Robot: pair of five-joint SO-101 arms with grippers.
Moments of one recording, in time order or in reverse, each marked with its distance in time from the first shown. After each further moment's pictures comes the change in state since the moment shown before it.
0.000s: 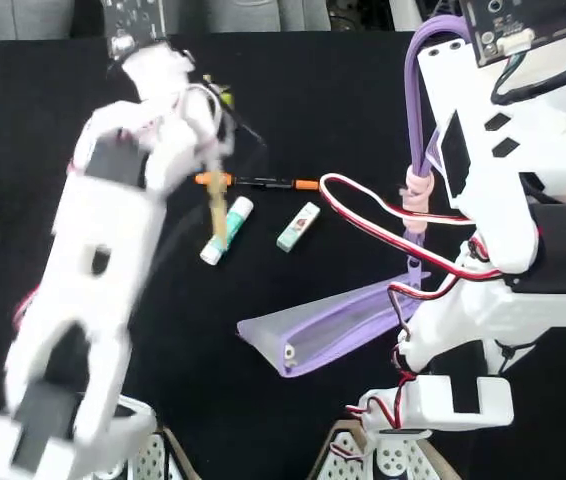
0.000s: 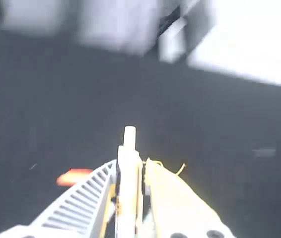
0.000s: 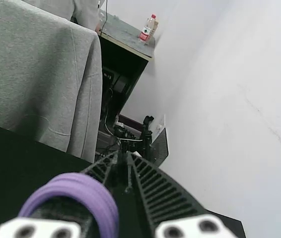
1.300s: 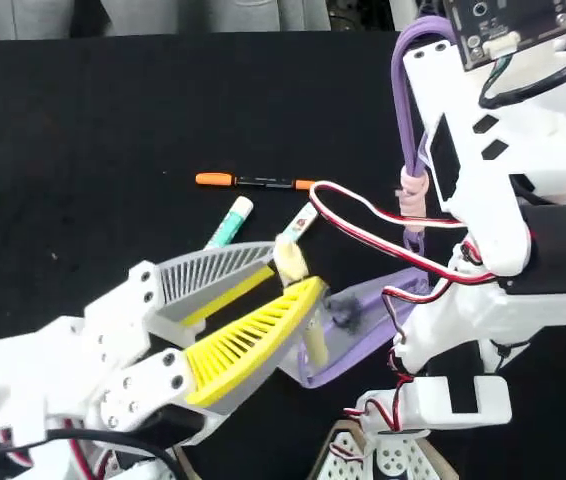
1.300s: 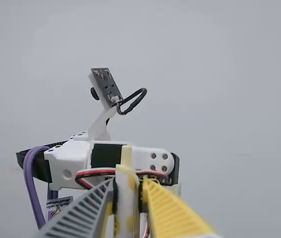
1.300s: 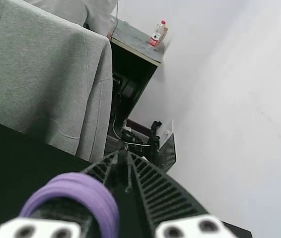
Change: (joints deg) left arm 47.4 -64.1 35.7 -33.2 -9.8; right arm -2.6 0.0 0.0 0.0 0.0
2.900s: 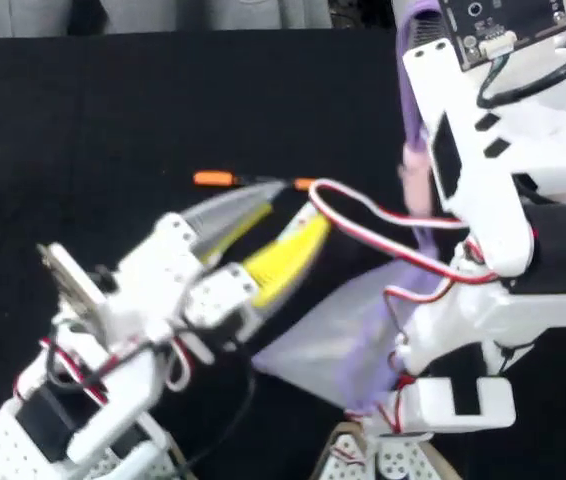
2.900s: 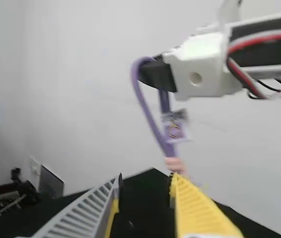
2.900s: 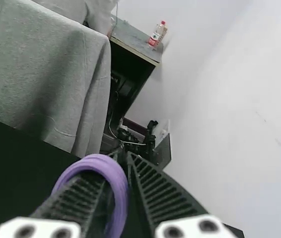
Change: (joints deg) left arm -20.6 2.4 13.0 4.0 -5.1; right arm 0.5 0.0 0.0 -0.1 1.5
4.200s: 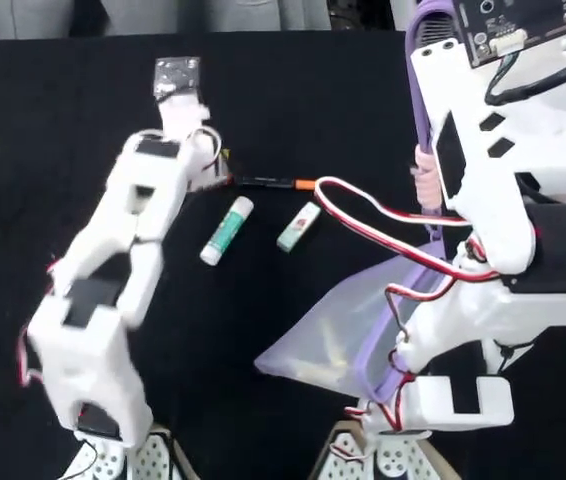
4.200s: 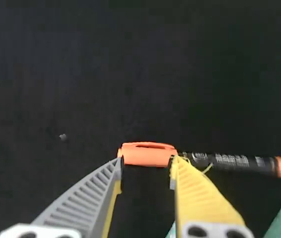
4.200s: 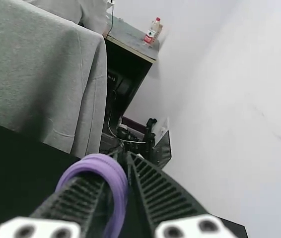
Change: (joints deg) left arm -33.6 97.5 -45.7 15.0 6.2; right arm 0.8 0.0 0.0 0.0 -1.4
